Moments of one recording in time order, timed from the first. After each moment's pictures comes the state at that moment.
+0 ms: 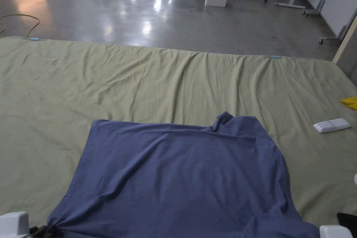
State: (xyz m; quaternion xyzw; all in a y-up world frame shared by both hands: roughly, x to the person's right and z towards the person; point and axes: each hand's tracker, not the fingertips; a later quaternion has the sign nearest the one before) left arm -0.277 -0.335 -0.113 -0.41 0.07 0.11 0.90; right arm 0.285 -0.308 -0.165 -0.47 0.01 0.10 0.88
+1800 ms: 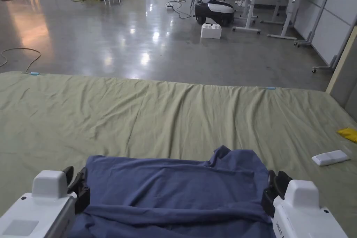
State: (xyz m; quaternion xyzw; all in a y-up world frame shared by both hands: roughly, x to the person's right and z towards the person) left arm -0.209 -0.257 -0.201 -0.14 0.07 -0.02 0.99; right arm 0.205 -0.251 -0.234 -0.08 0.00 0.06 1.00
